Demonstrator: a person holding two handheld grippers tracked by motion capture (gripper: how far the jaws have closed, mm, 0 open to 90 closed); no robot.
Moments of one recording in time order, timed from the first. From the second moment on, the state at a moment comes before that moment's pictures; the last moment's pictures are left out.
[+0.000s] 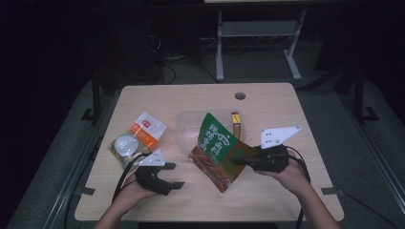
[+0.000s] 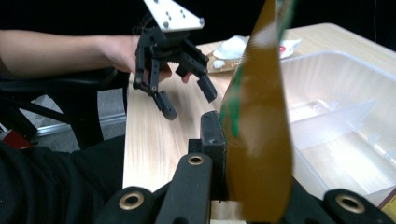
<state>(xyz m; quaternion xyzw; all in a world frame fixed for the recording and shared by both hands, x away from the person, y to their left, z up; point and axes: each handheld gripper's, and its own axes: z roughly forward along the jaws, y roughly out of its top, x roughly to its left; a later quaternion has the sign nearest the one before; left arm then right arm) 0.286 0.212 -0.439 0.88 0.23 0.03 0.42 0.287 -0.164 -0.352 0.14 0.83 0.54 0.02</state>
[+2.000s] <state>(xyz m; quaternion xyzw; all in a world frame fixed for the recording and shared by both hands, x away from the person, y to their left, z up) 0.286 0.206 -0.453 0.89 0.22 0.04 0.39 0.391 -0.159 -0.297 0.20 0.84 0.49 0.13</state>
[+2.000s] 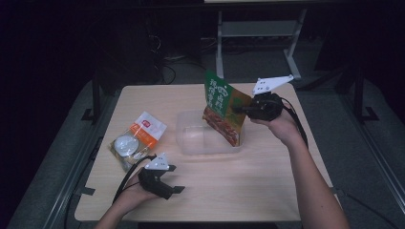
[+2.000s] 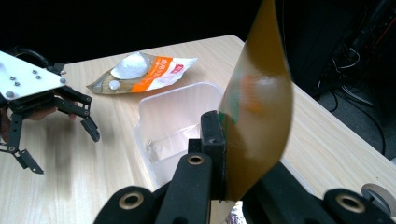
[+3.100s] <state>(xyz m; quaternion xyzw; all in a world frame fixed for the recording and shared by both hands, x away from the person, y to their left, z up) 0.286 0.206 -0.454 0.90 0.22 0.03 0.39 0.405 -0.144 -0.328 0.23 0.84 0.48 0.12</state>
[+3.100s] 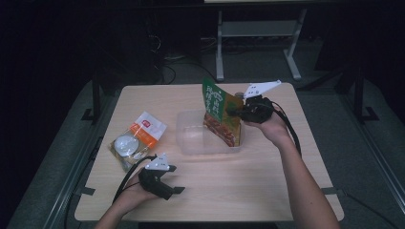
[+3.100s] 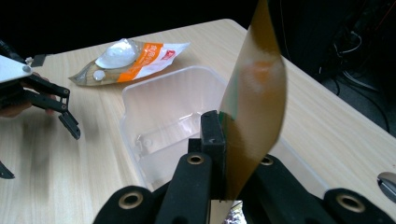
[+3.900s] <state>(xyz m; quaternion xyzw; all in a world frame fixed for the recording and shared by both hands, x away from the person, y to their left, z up) 0.286 0.204 -0.456 0.90 0.22 0.03 0.38 0.399 -0.144 -0.347 0.23 0.83 0.50 0.10</state>
